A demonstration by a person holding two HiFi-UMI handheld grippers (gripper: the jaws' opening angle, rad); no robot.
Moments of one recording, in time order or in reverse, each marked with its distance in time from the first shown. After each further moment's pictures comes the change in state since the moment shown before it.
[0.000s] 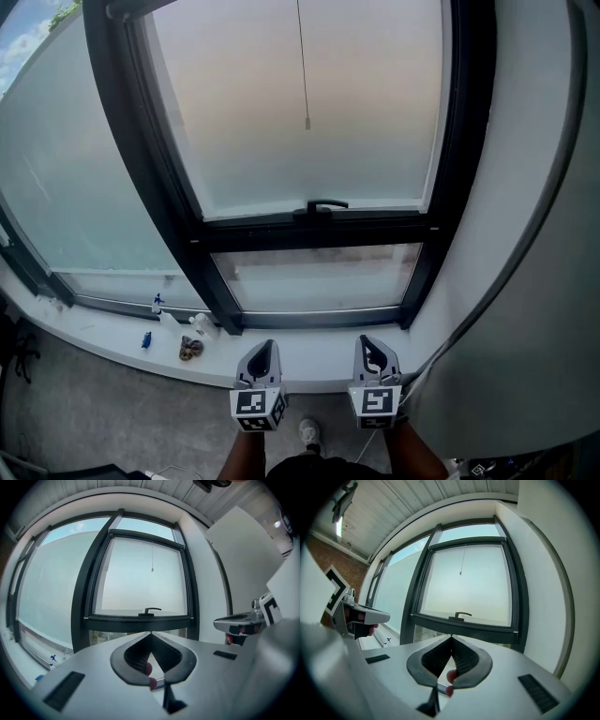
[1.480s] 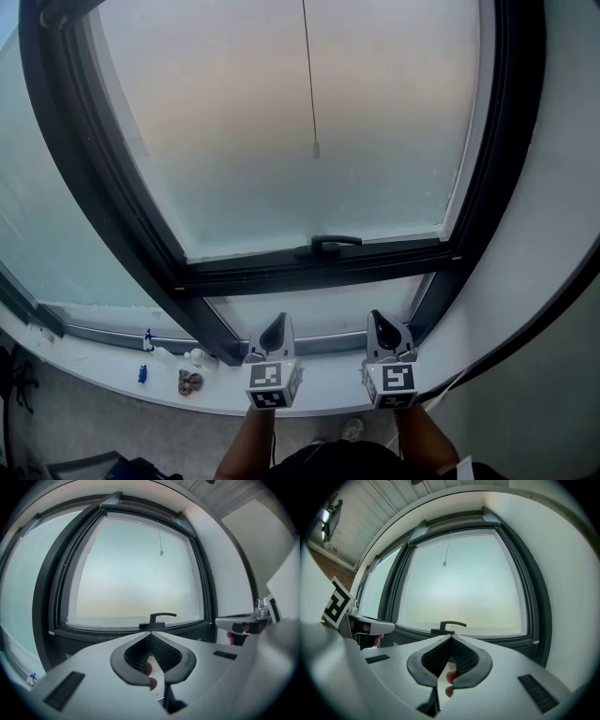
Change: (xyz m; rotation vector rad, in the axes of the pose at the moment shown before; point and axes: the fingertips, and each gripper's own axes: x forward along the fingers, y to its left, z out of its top) left arm 0.212 0.053 0.049 0.037 0.024 -0.068; right arm 0.188 -0.061 0.036 0.101 -0.055 -0.049
